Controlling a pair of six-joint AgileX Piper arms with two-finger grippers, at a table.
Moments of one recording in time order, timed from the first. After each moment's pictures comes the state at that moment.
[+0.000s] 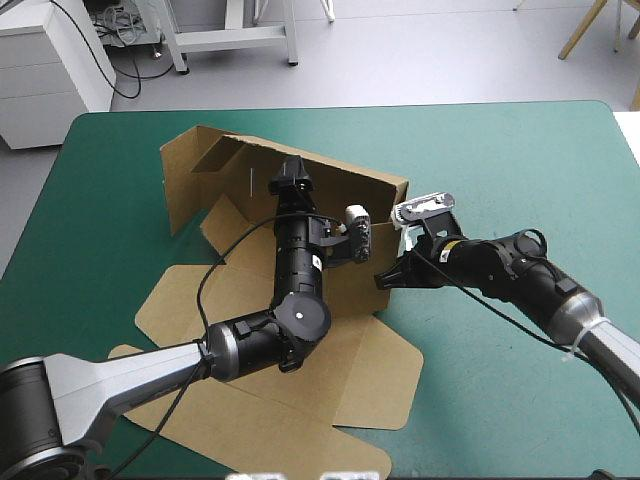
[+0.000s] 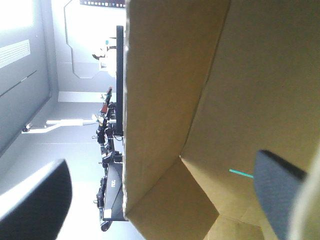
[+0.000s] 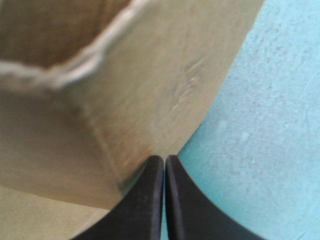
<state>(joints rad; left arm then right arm) -1.07 1.64 -1.12 1.69 1.02 -0.60 0.47 1.36 -1.00 0.21 0.55 -0.10</state>
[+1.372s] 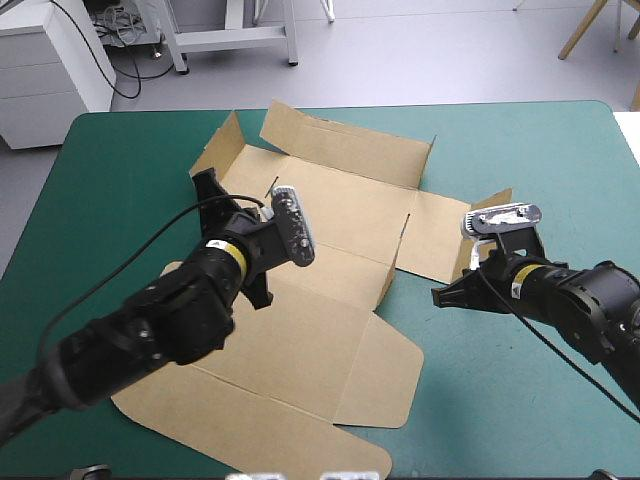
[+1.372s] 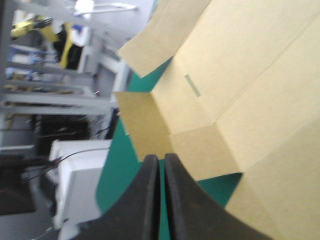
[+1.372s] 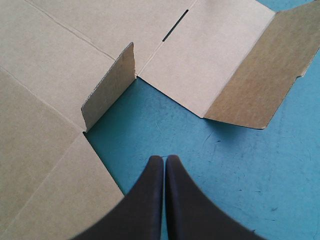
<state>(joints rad) -1.10 1.29 -1.32 0.87 1.12 0.02 0.47 1.02 -1.00 -0.08 0.87 0.23</state>
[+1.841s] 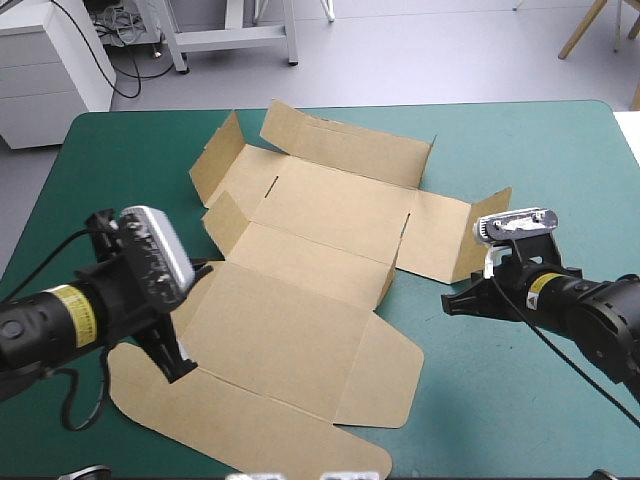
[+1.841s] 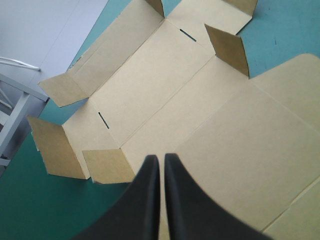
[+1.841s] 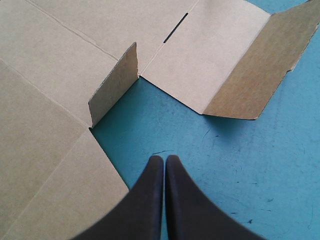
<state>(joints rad) -1.10 0.94 -1.37 0.40 1.19 0.11 0.47 0.95 -1.00 -0.08 0.91 0.23</state>
